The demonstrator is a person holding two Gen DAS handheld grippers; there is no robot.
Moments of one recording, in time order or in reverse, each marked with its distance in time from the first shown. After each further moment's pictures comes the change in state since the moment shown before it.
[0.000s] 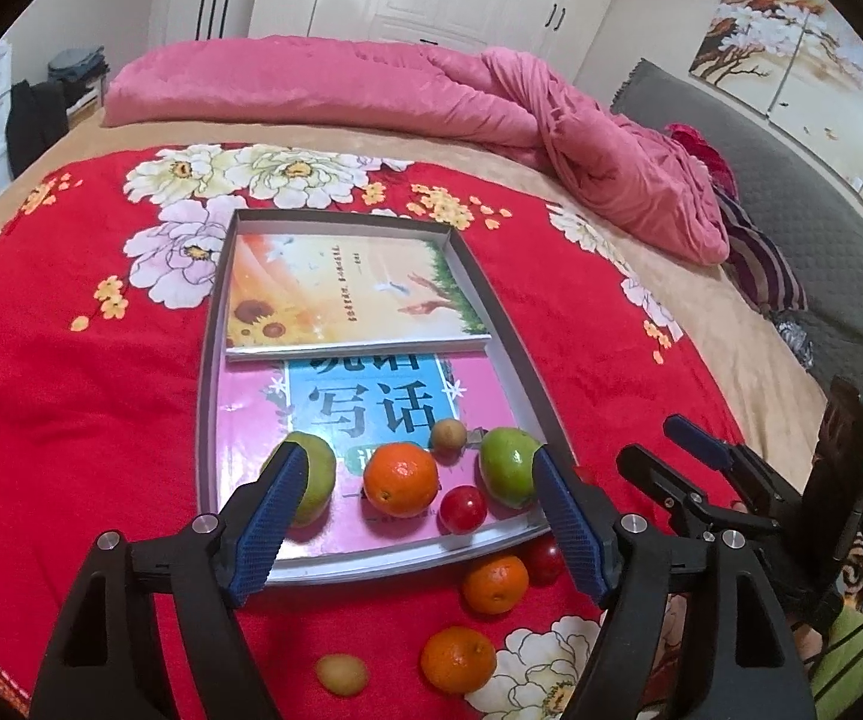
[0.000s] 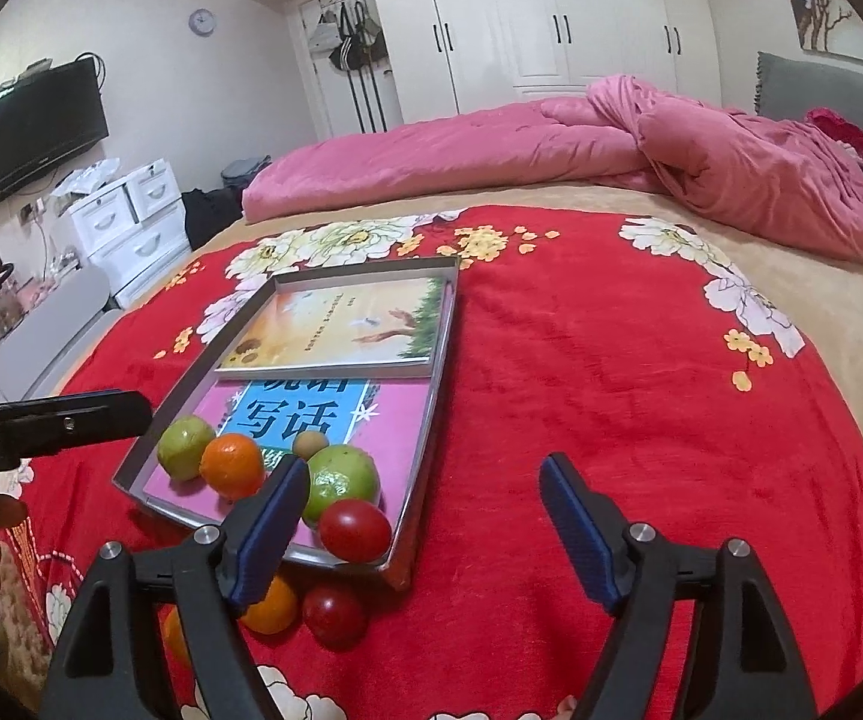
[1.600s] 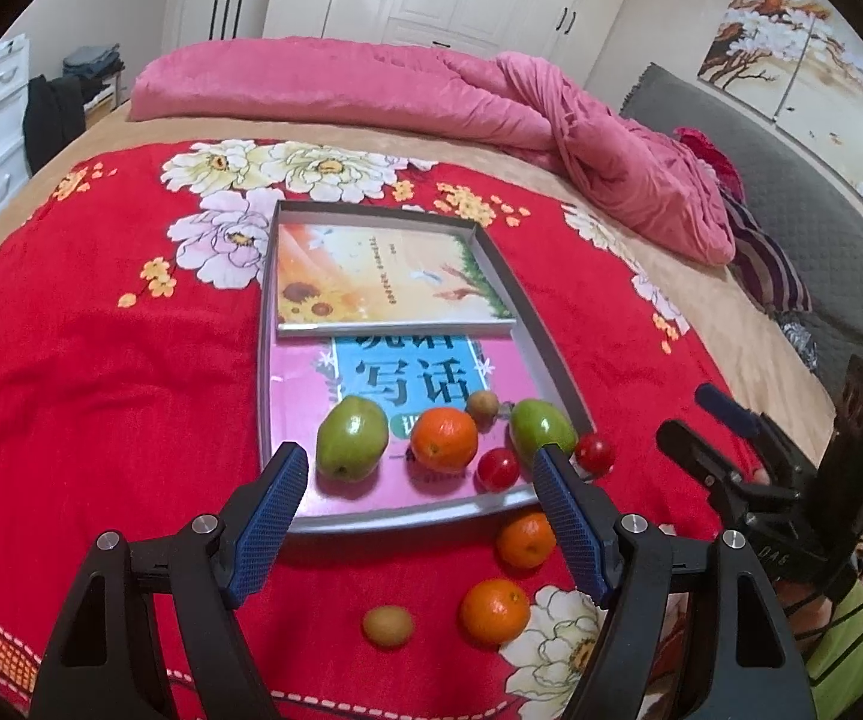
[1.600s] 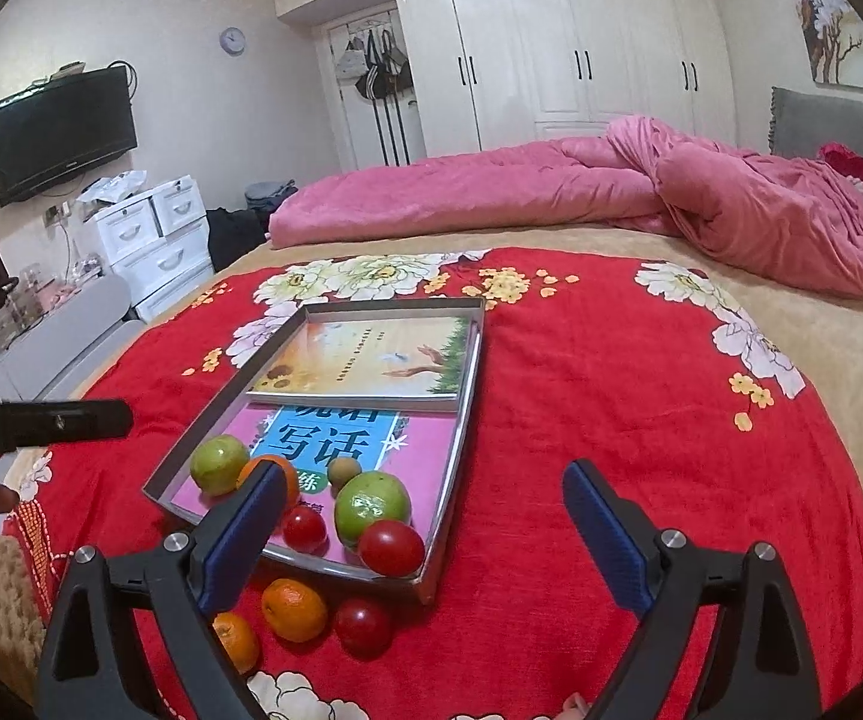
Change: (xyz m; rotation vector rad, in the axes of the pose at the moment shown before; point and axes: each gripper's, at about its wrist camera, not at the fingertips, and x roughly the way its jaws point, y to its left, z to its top) left arm -0.025 0.021 -0.018 -0.007 0.003 0.023; right arm -0.022 0.017 0.004 -0.062 -0.084 0.034
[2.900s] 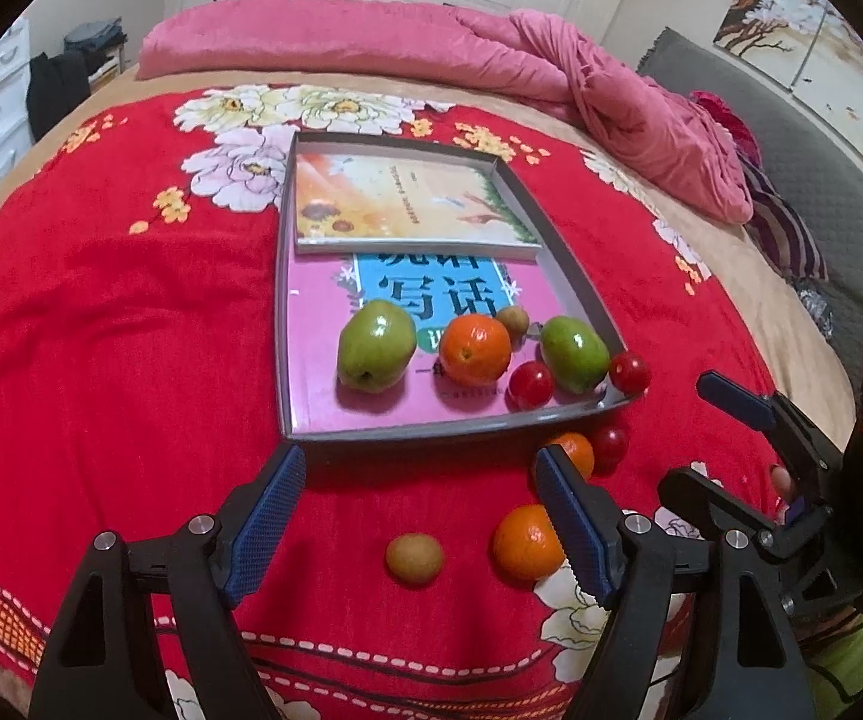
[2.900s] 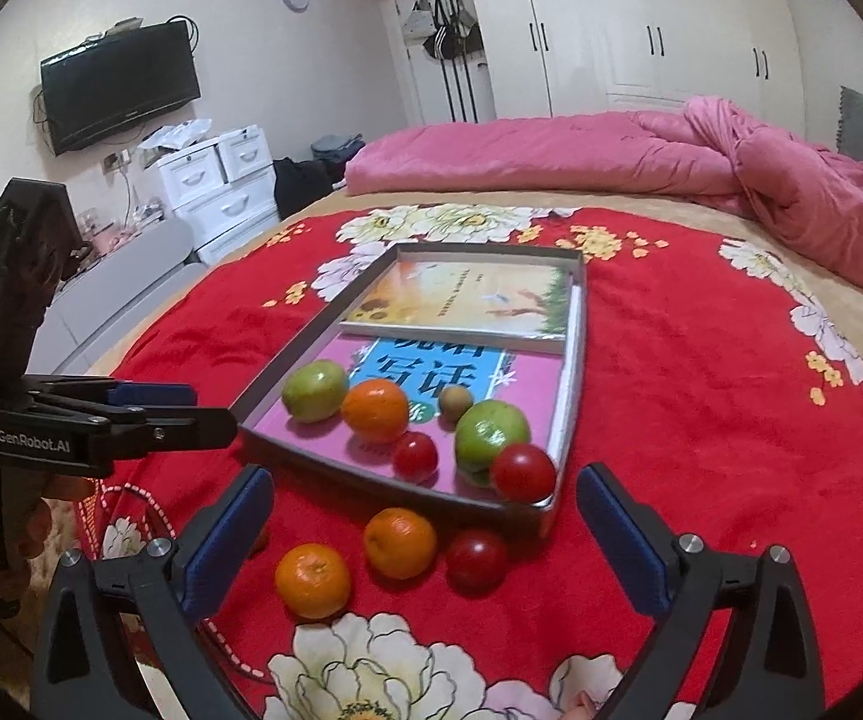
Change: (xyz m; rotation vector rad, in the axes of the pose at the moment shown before) left arm 0.012 0.010 -0.032 0.000 0.099 0.034; right arm 0.001 0.048 -0.025 -0.078 0.117 0.149
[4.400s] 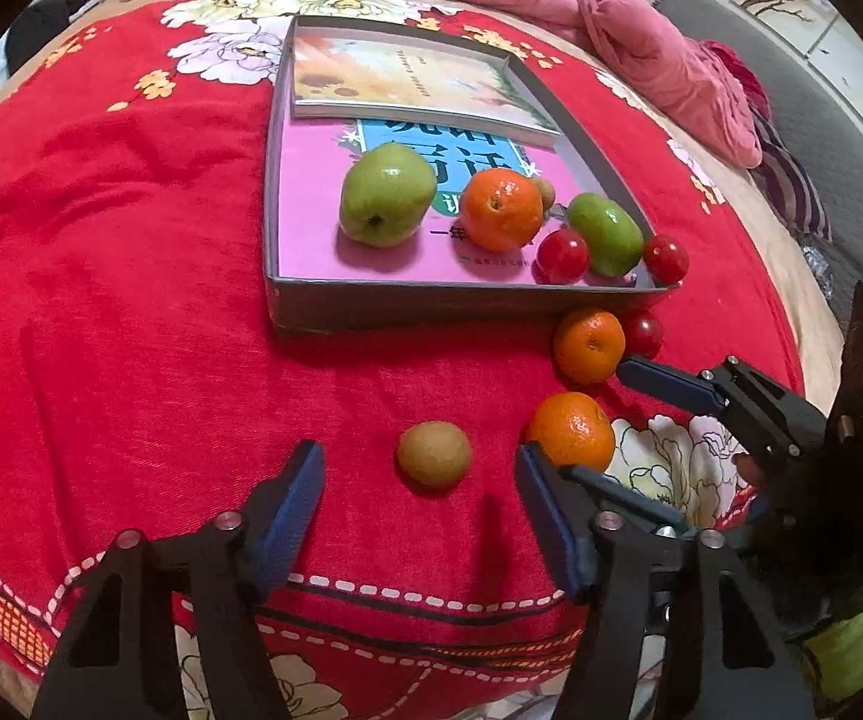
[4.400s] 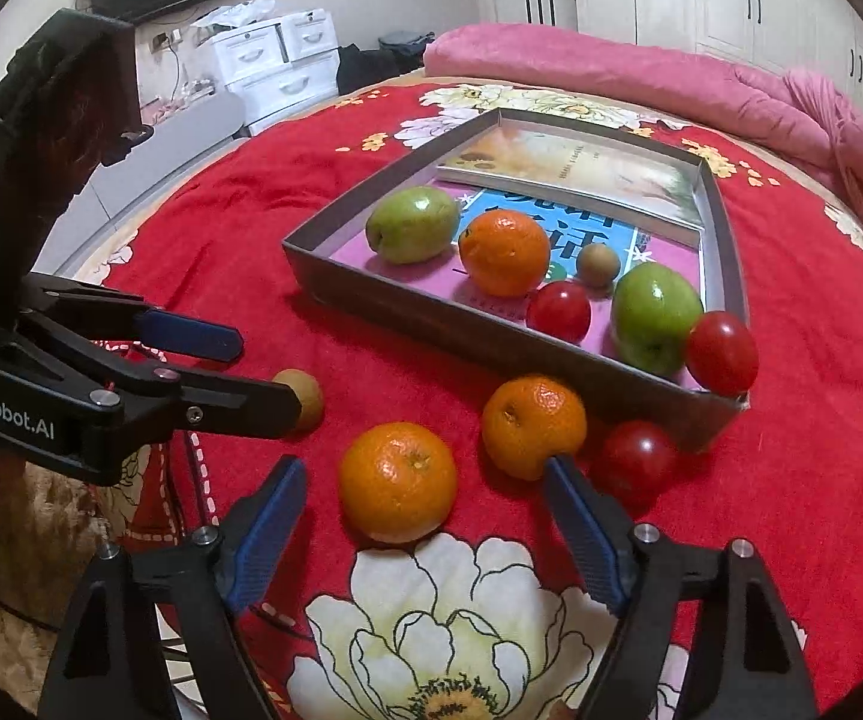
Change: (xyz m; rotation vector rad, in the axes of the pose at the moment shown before) left arm 0.035 0.011 -0.035 -0.016 0.184 -0.031; right arm 0.058 0.048 -0.042 -0.162 0.232 0.062
